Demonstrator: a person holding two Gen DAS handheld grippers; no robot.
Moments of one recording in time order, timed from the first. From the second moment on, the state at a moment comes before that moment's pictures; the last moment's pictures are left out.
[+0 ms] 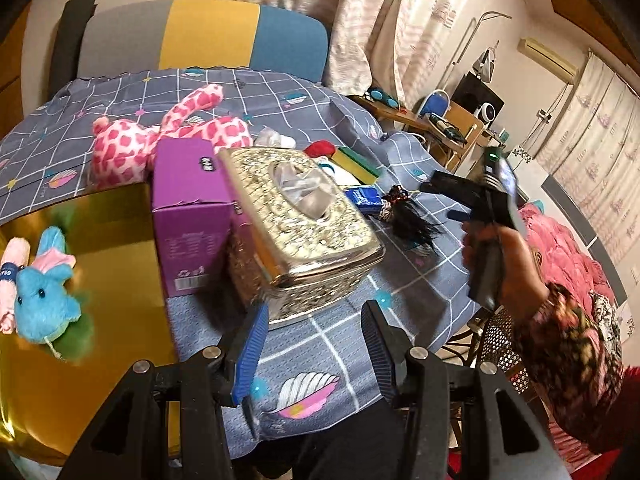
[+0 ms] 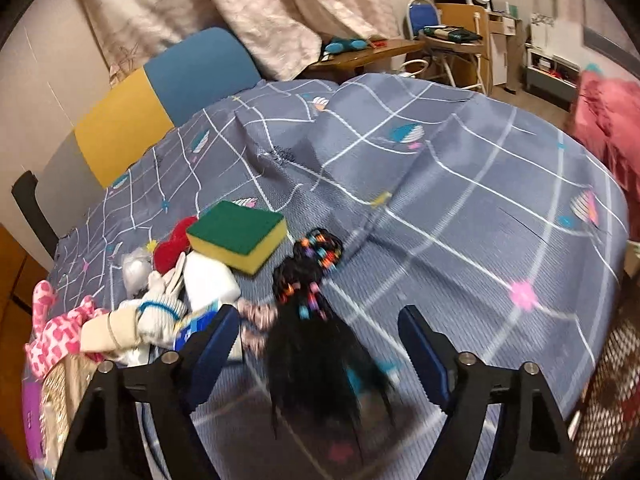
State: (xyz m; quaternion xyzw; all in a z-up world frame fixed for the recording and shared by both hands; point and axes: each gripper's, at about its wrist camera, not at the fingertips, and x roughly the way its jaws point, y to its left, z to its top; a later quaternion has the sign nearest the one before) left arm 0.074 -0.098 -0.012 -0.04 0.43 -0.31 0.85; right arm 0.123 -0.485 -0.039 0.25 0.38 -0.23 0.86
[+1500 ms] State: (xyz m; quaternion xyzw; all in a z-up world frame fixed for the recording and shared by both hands) left arm 0.232 -0.356 -0.071 0.02 0.53 -0.20 0.82; right arm 0.137 -0.550 -0.078 0.26 0.47 -0.04 0.84
